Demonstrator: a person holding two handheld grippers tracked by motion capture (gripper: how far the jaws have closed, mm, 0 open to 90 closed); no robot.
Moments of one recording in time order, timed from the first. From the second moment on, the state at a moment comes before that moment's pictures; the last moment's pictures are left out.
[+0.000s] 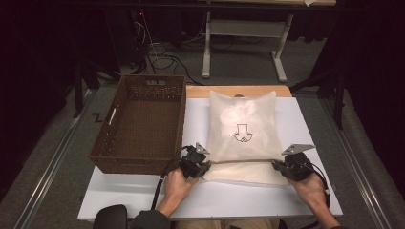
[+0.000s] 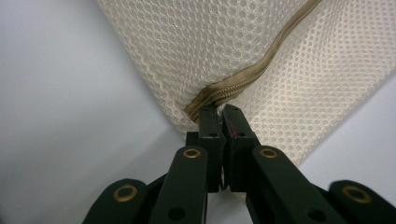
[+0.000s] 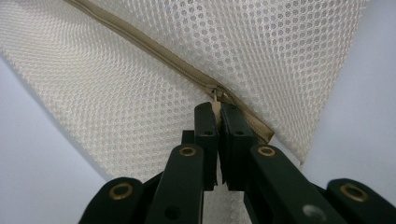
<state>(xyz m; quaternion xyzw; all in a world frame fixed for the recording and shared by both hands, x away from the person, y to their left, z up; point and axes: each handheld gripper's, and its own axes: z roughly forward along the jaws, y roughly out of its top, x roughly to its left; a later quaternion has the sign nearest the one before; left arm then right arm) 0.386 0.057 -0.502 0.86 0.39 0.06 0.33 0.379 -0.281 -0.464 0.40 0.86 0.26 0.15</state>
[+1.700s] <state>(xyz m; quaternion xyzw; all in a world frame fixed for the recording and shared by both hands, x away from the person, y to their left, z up) 0.387 0.058 -0.502 0.86 0.39 0.05 0.33 0.380 -0.304 -0.468 0.42 0.86 0.23 0.16</state>
